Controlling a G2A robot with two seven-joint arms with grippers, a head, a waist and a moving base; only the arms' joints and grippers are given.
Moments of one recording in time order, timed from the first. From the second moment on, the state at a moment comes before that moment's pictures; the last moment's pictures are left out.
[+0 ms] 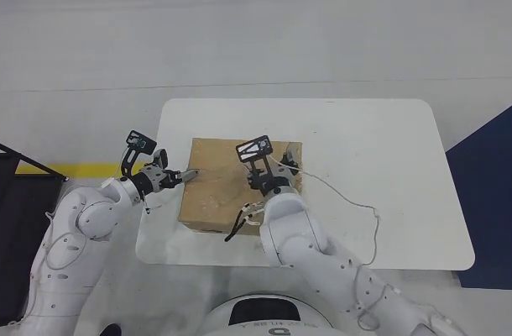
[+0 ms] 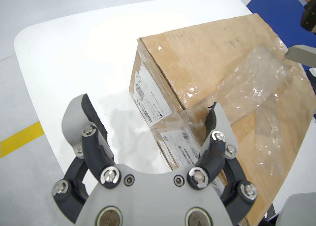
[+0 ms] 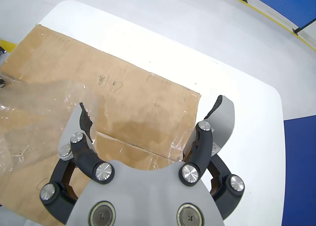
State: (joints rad) left arm 1.48 -1.05 -1.52 -1.65 0.74 -0.52 -0.59; right arm -1.26 -1.36 0.72 -1.97 -1.79 0.49 1.02
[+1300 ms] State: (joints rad) left arm 1.48 -1.05 -1.52 -1.65 0.74 -0.52 -0.59; right arm -1.21 -1.49 0.73 -1.77 -1.84 0.51 0.95
